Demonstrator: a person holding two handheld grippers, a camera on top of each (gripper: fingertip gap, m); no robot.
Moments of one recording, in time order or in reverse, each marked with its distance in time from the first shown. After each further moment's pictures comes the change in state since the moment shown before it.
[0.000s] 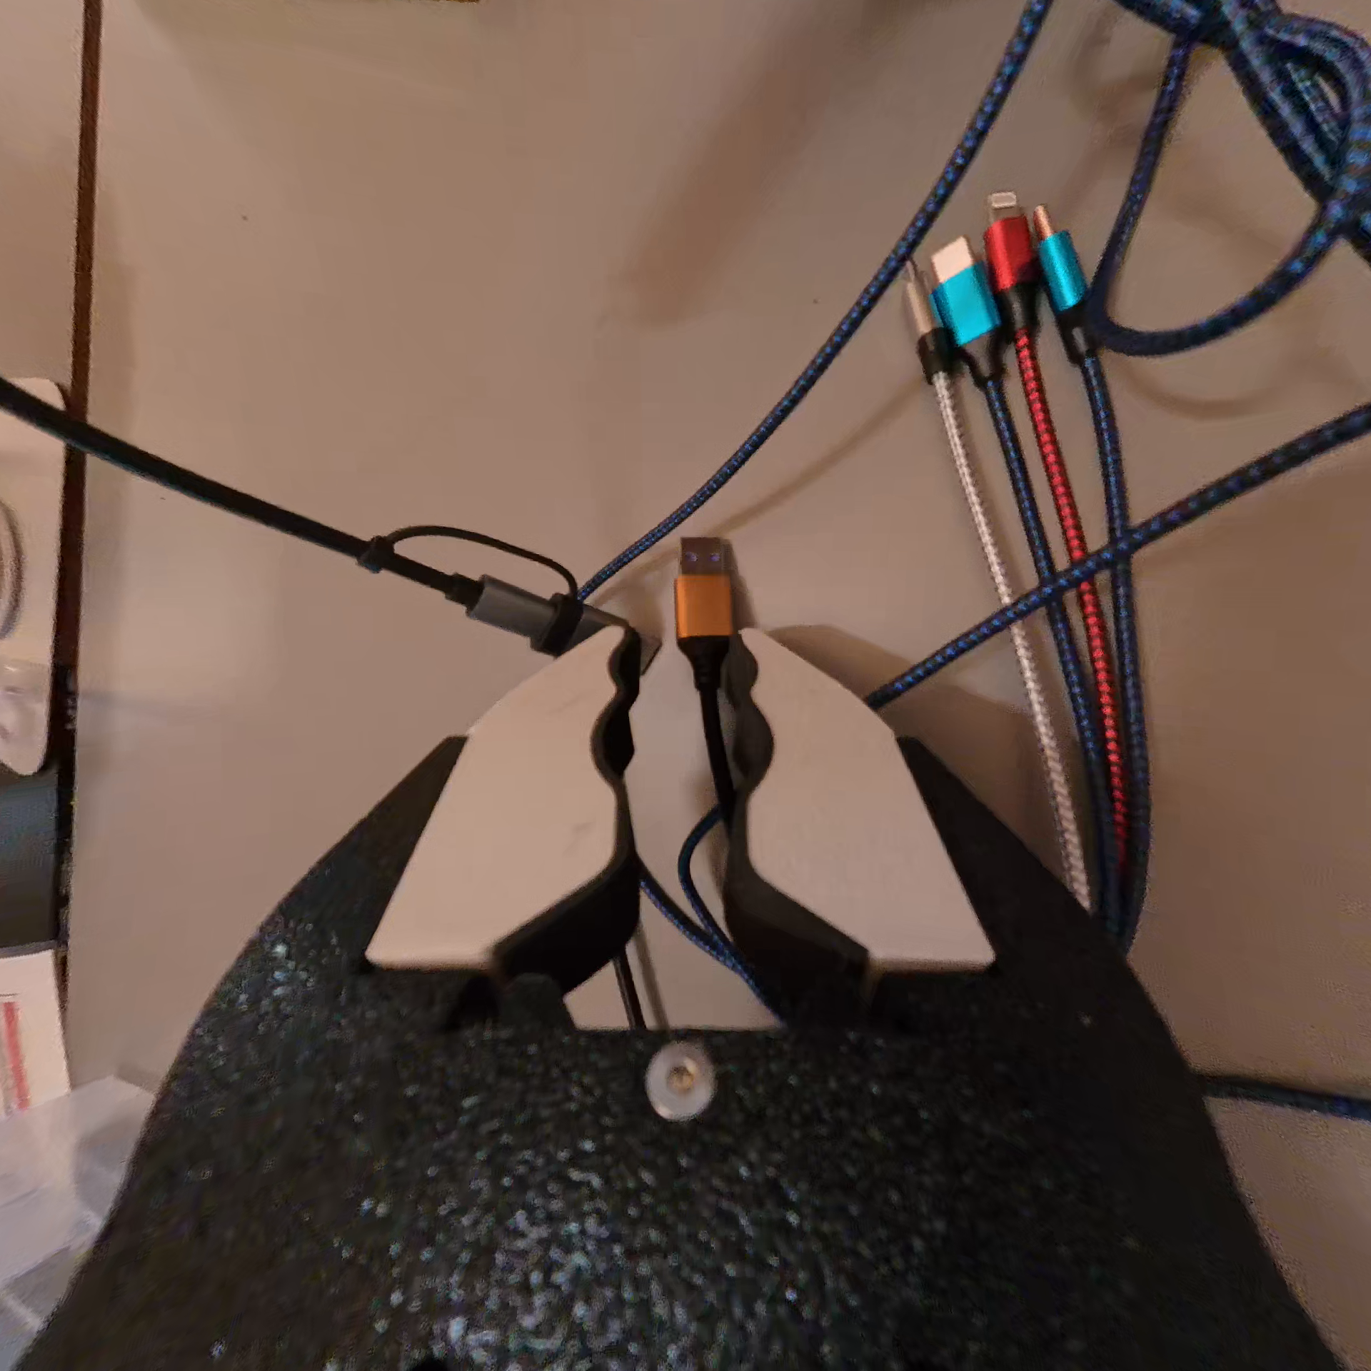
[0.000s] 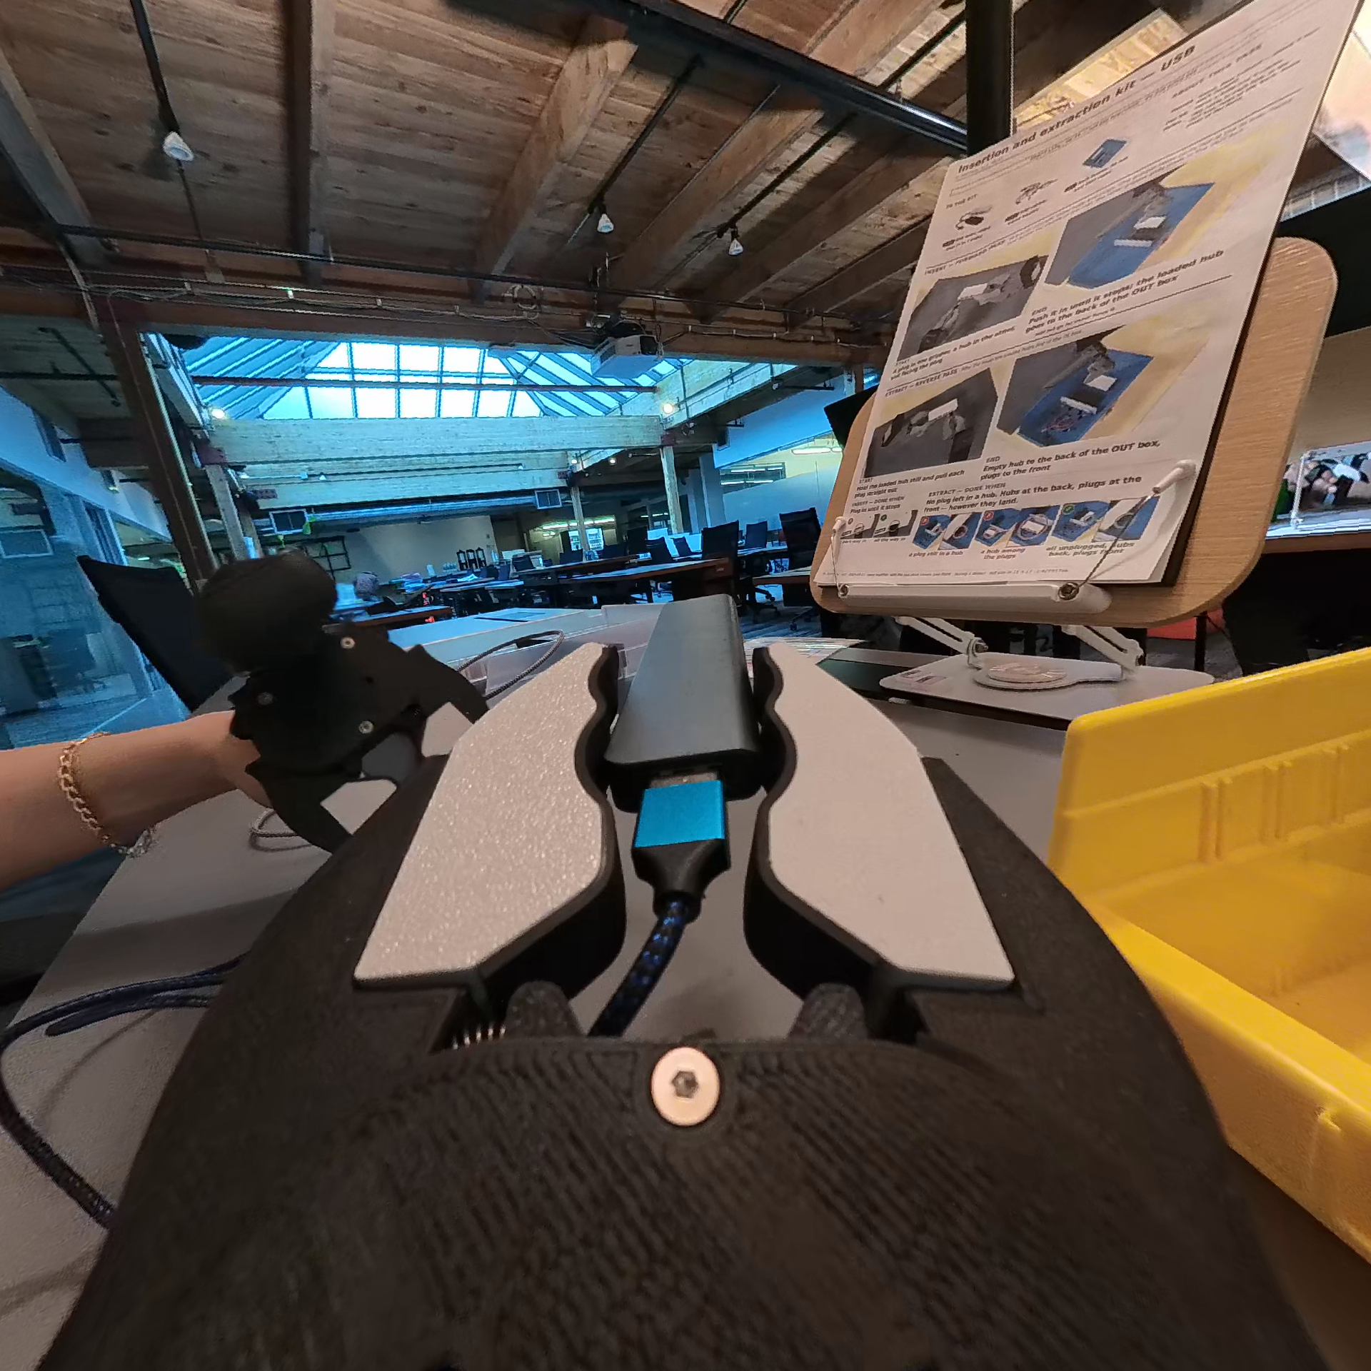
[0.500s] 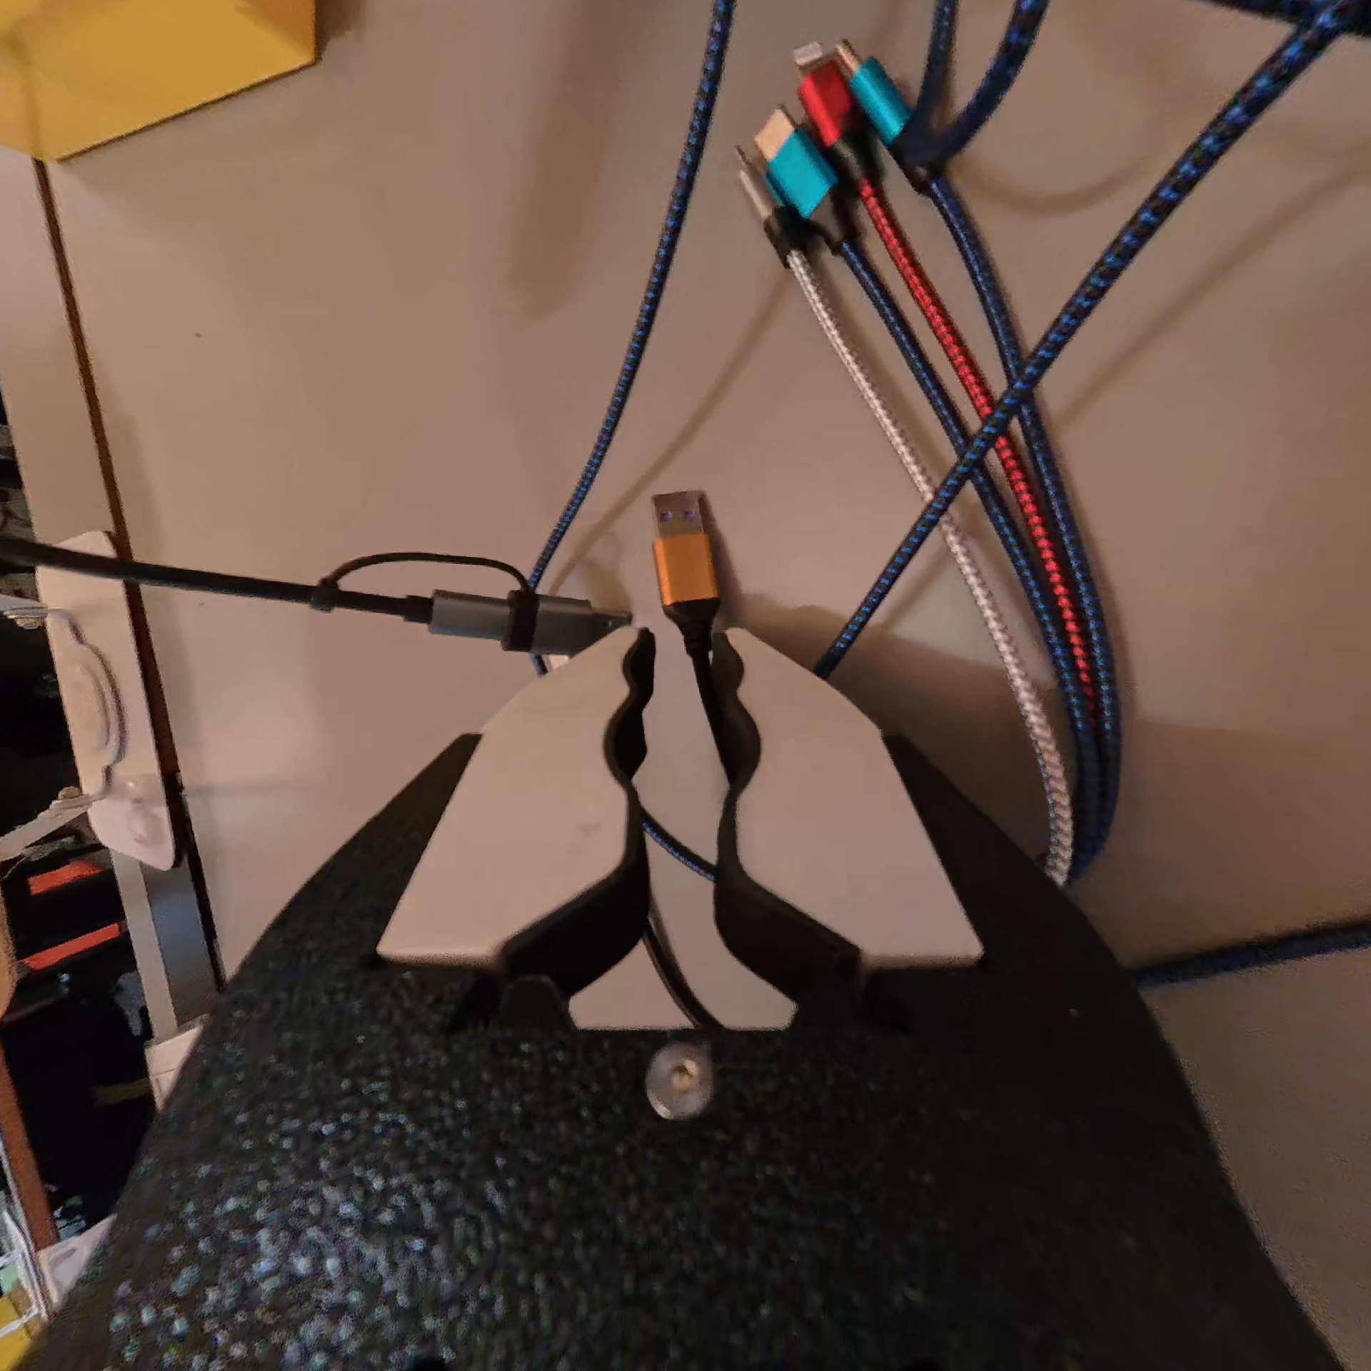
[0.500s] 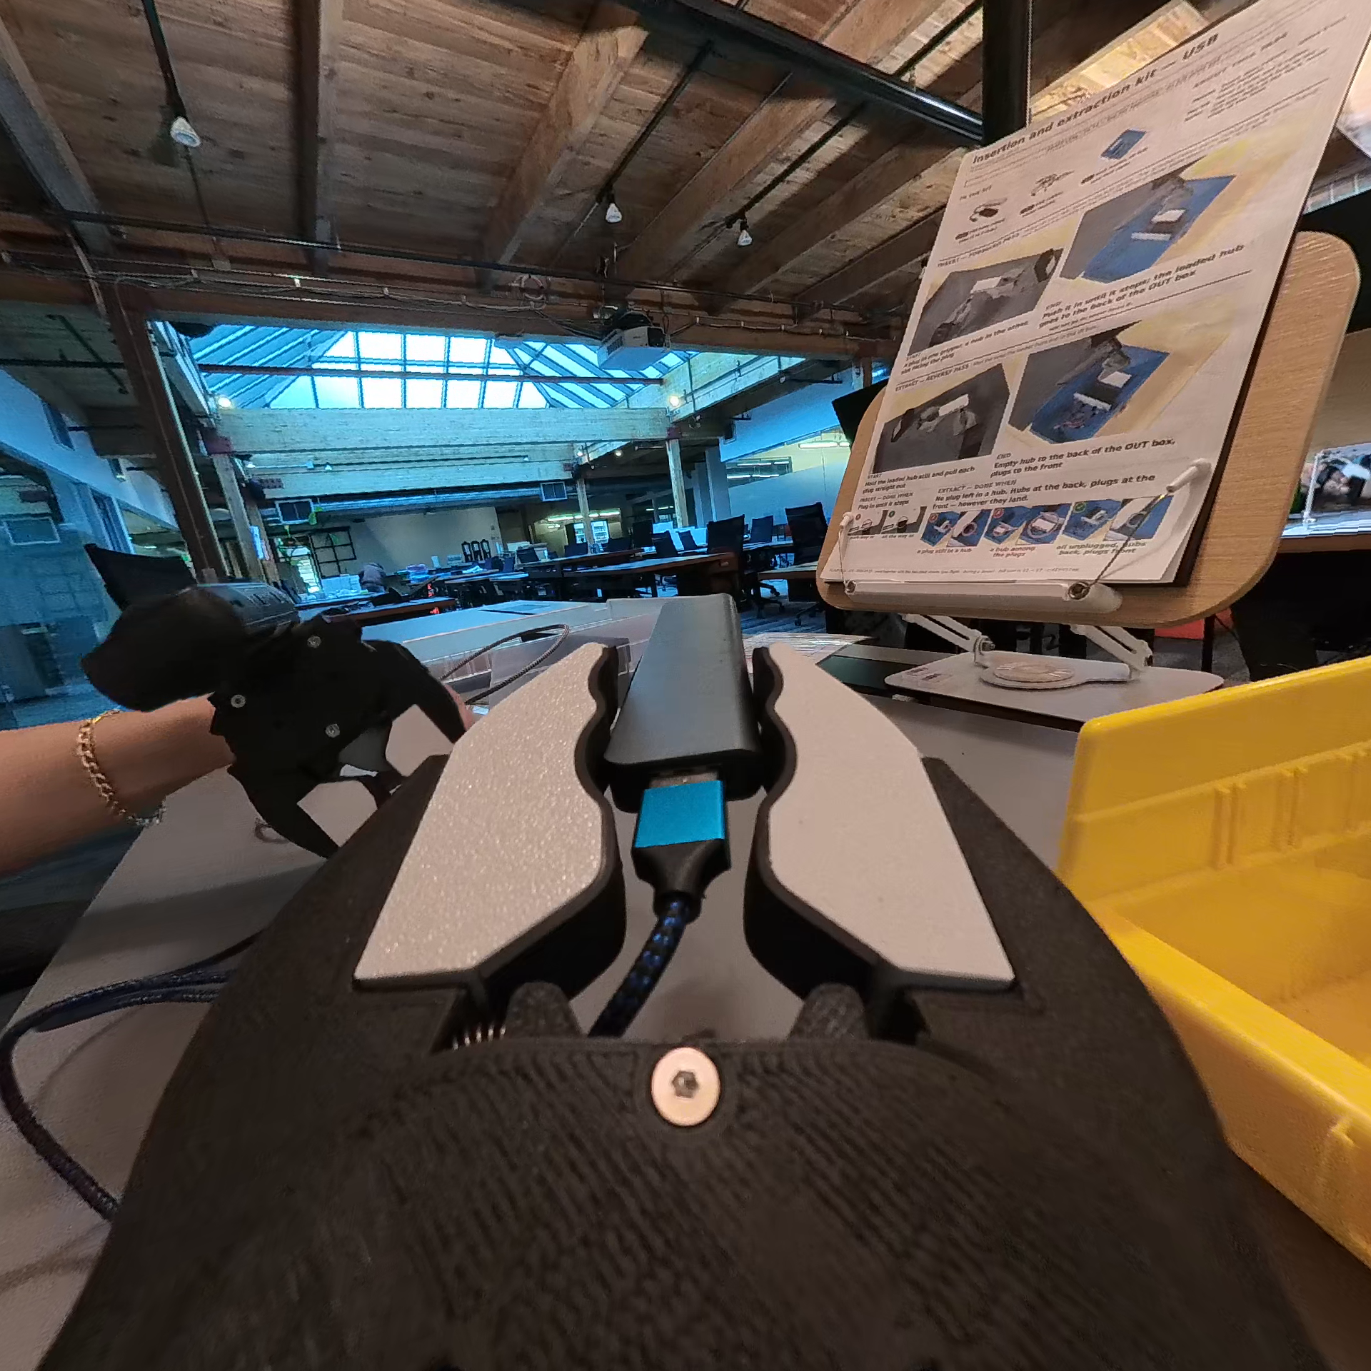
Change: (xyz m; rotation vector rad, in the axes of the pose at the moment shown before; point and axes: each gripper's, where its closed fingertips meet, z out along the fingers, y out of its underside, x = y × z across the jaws) left arm 0.011 0.012 -0.010 -0.013 0.020 0.274; right arm -0.002 0.001 0.001 -0.010 -0.011 -0.006
